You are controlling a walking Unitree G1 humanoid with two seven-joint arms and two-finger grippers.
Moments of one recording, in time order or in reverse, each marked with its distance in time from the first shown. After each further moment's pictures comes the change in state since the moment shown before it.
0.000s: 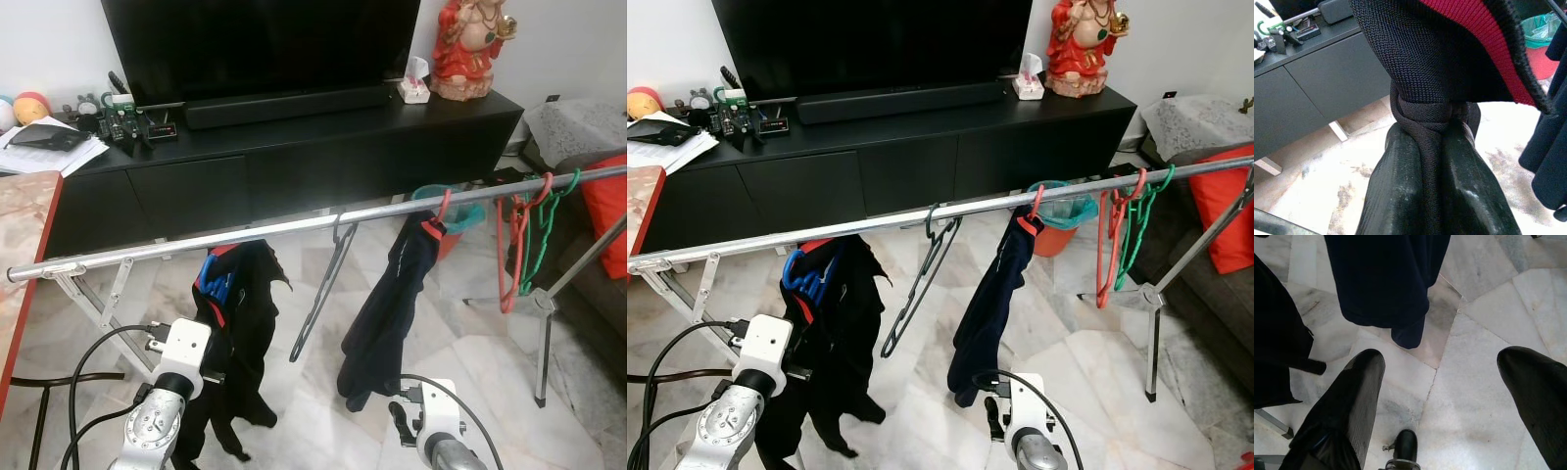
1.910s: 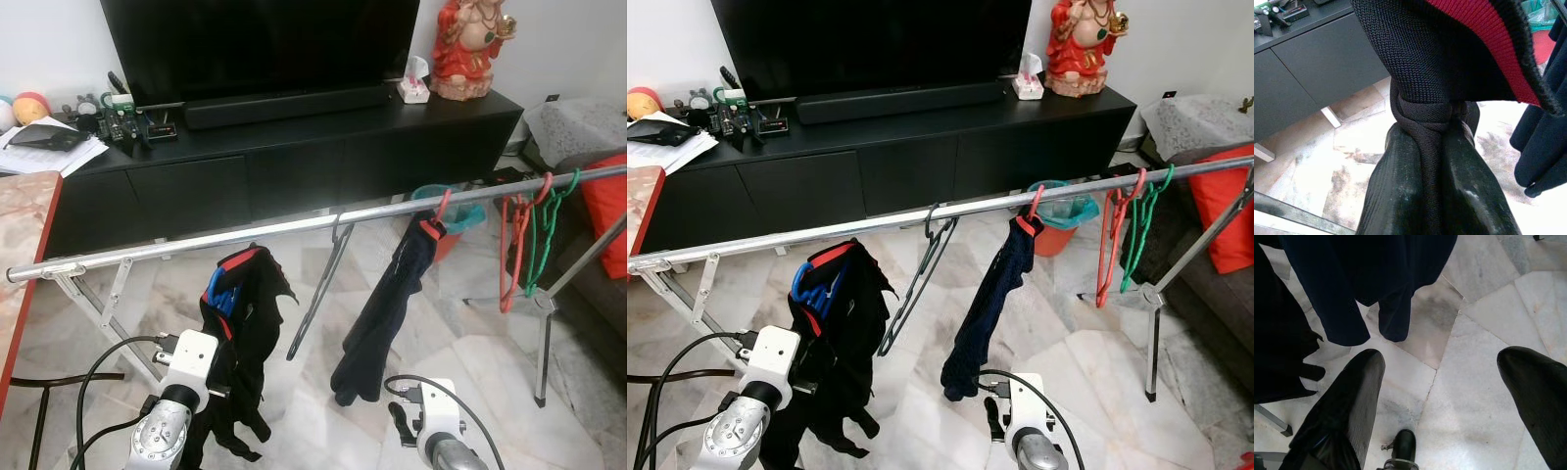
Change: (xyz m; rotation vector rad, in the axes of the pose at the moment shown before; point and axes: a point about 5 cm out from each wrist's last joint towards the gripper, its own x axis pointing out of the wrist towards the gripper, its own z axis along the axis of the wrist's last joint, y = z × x) left arm -0.008 -0.012 -0.011 -0.012 0.064 -0.021; right arm 0.000 0.000 0.000 -0.017 0.000 0.010
